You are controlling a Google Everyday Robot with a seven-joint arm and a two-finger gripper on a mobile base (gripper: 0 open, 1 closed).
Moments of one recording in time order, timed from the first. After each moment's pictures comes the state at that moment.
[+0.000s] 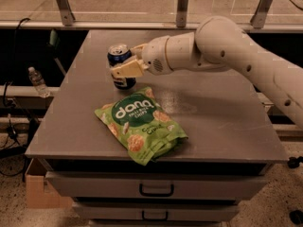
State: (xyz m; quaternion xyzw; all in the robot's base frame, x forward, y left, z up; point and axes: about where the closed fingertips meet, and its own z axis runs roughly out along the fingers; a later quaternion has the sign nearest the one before) arm 0.625 0.066 0.909 -0.48 0.67 0.29 0.48
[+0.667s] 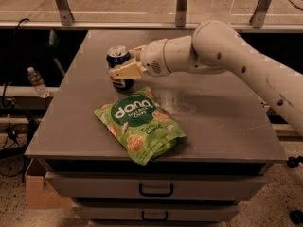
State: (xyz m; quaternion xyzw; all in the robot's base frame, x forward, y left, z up) arm 0.631 0.074 0.898 -0.49 0.66 0.30 0.48
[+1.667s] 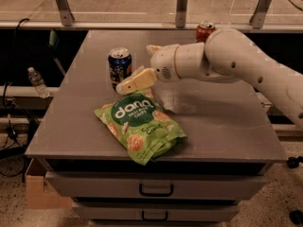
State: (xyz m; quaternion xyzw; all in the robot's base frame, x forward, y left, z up) arm 0.620 0.048 0.893 -0.47 0.67 0.29 0.49
